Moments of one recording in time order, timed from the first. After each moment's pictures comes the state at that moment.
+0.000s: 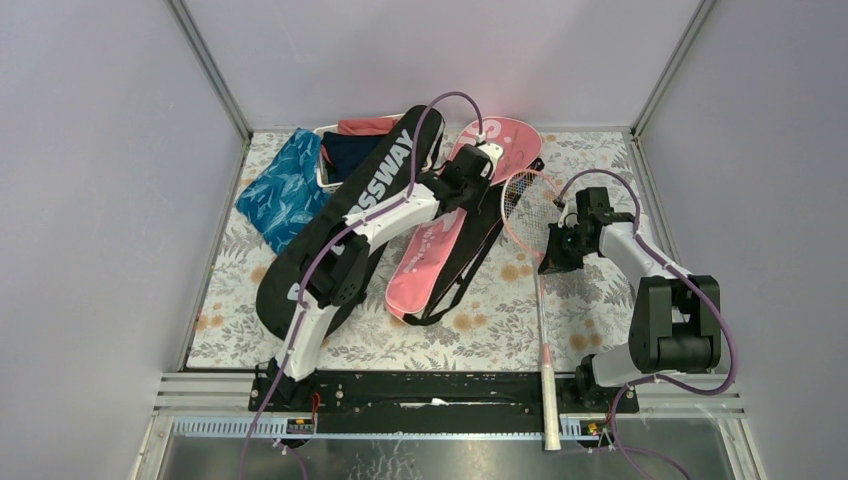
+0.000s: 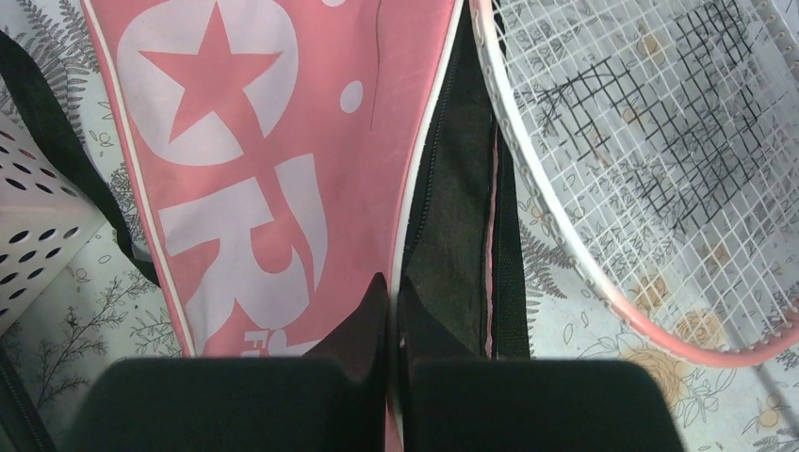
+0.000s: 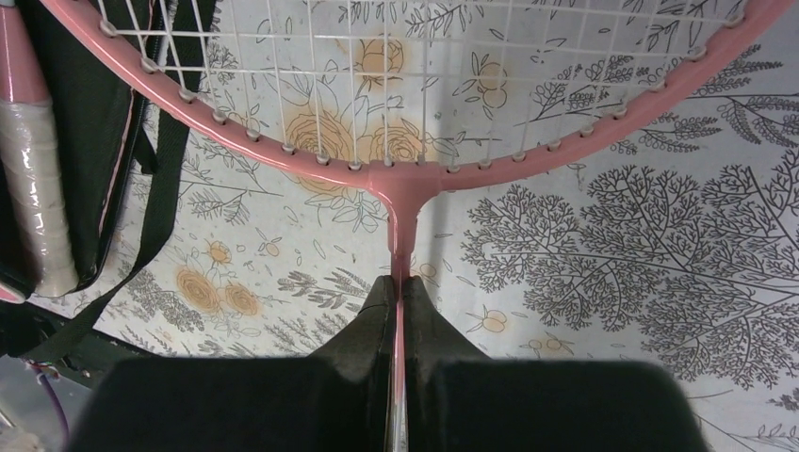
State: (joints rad) left arm -0.70 2.20 1.85 -0.36 -0.09 -0.11; right arm 0.03 1.47 0.89 -0.66 -0.36 0.12
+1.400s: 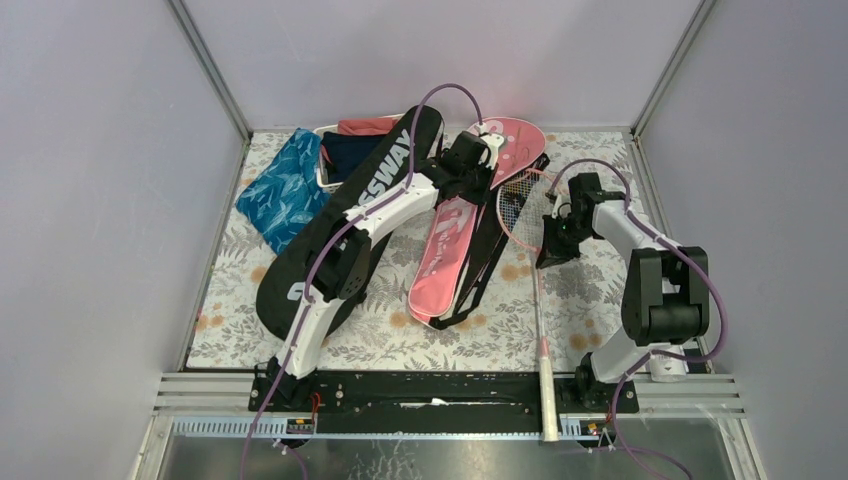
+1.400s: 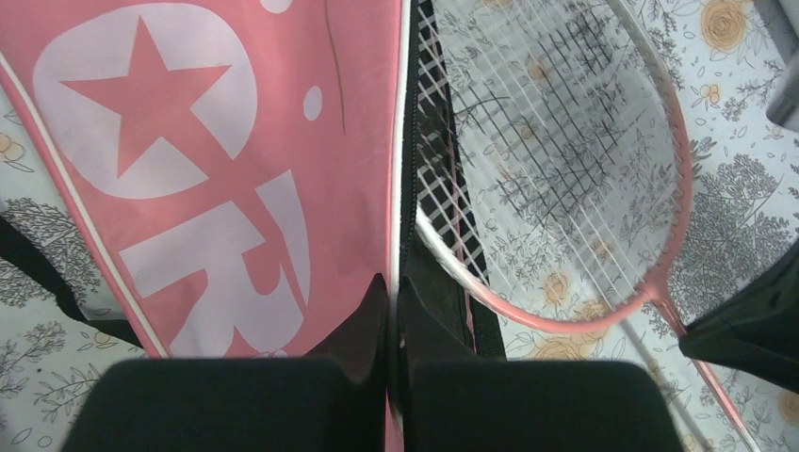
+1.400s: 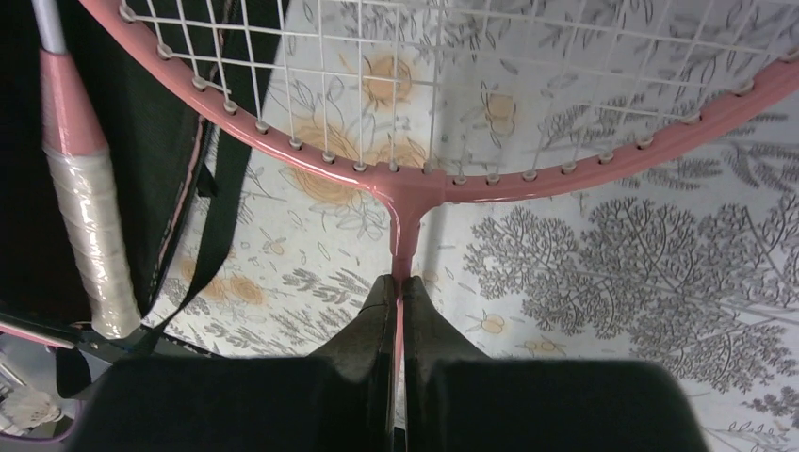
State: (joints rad) left arm -0.66 2.28 2.02 -0.44 0.14 -0.18; right arm 0.04 1.62 1.05 -0.80 -0.36 0.07
